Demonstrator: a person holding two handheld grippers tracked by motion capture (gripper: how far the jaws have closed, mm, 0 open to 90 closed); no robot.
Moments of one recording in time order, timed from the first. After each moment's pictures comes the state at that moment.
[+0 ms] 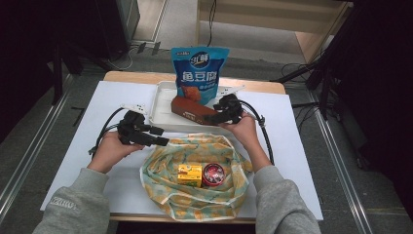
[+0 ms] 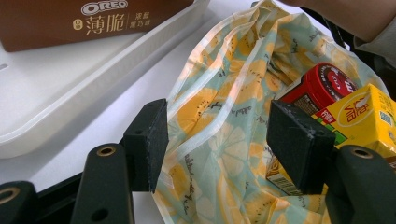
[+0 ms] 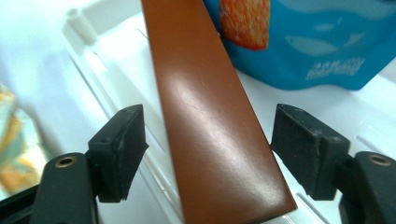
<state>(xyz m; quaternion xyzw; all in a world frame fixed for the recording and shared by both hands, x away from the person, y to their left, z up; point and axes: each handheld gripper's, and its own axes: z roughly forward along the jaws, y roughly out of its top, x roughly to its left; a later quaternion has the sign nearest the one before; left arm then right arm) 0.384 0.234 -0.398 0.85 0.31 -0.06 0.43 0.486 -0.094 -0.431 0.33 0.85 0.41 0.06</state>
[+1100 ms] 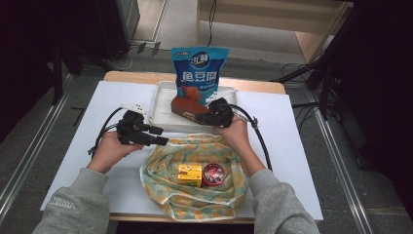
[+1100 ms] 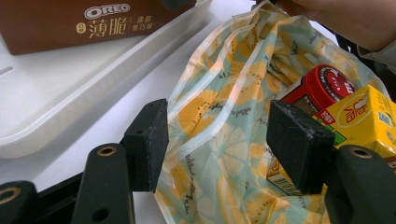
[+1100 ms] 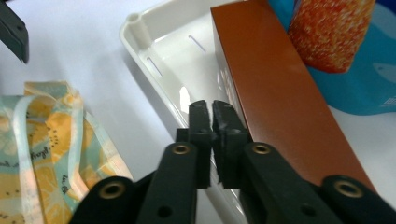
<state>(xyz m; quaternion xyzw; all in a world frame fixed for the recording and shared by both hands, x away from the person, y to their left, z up) 0.384 0.235 -0.396 0.85 0.31 -0.06 0.43 0.461 -0.062 -0.422 0.28 0.86 0.42 0.05</state>
